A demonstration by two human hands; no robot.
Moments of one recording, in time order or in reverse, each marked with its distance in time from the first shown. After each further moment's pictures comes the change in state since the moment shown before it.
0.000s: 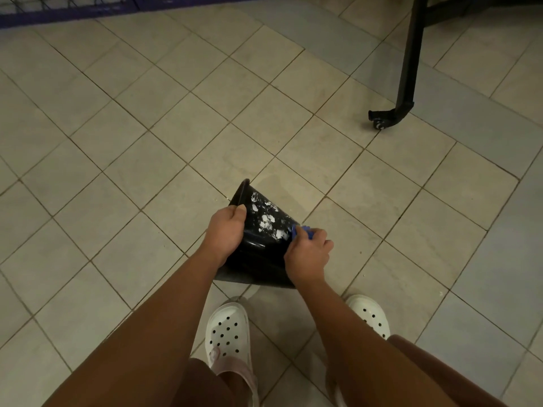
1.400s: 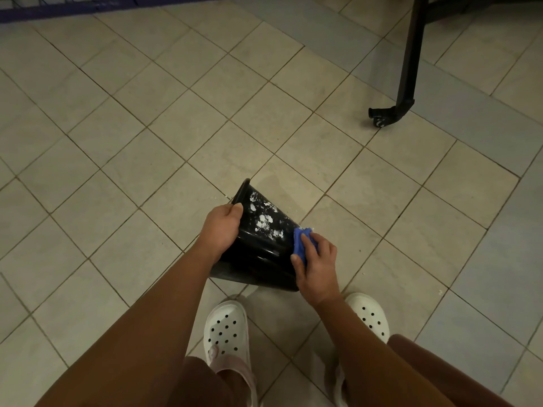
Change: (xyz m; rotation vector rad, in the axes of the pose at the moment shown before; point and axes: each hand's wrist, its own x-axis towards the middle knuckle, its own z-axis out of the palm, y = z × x) left_hand 0.004 -0.003 -0.003 0.009 -0.015 -0.020; right_hand -0.020 0.054 0.003 0.191 0.025 -0.337
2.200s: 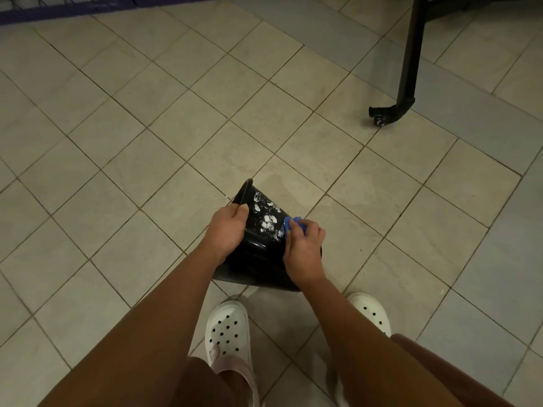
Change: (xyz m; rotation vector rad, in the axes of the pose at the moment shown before) left_hand -0.001 0.002 0.006 0.055 -0.016 0.038; right_hand 0.036 -0.033 0.011 -0.045 0.024 0.047
